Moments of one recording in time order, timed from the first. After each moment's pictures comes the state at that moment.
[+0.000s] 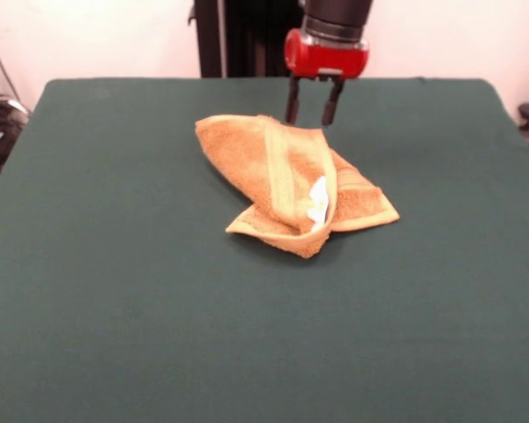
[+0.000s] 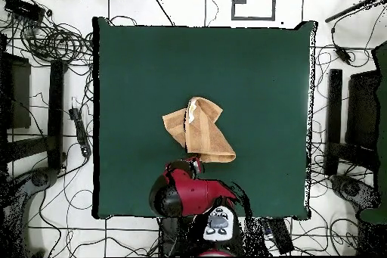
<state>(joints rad) 0.04 -0.55 -0.20 1.99 -0.20 -0.08 1.57</state>
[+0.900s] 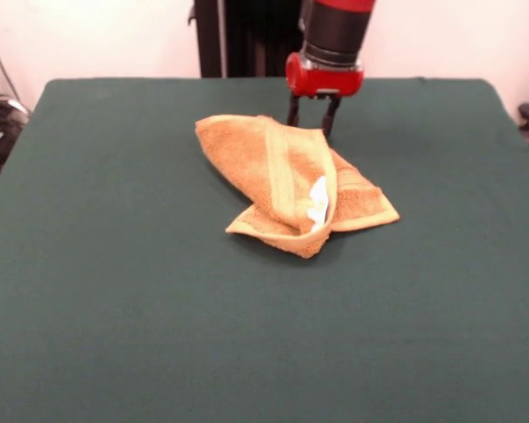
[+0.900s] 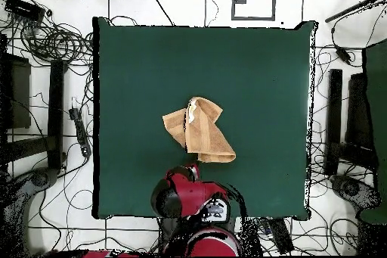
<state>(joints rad) 0.05 -0.43 -0.20 1.99 -0.18 -0.11 1.57</state>
